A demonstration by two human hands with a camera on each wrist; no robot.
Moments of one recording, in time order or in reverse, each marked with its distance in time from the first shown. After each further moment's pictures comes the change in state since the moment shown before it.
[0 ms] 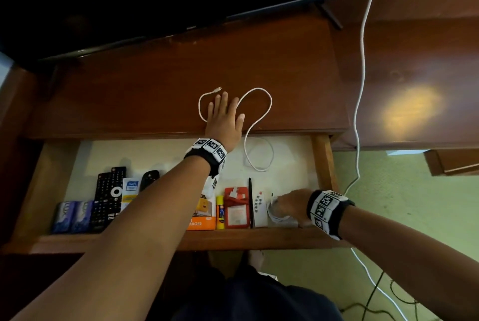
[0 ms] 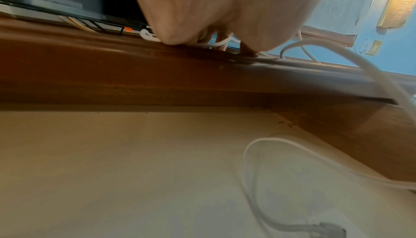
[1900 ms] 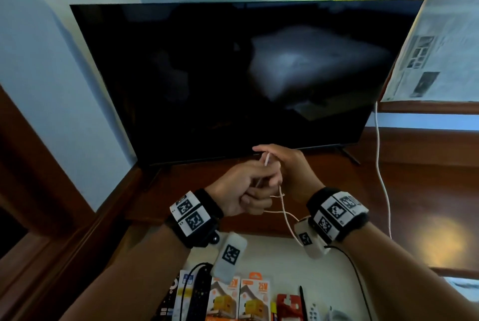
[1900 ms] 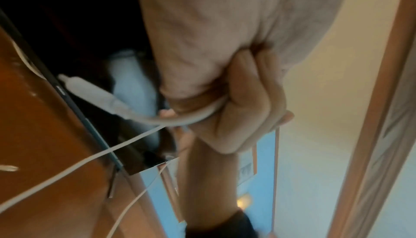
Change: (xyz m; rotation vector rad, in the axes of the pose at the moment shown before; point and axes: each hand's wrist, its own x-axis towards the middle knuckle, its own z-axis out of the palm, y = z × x) left_hand -0.143 -0.009 -0.318 -1.407 -0.626 0.335; right_hand -0.147 -0.161 -0.261 0.782 1.483 -0.596
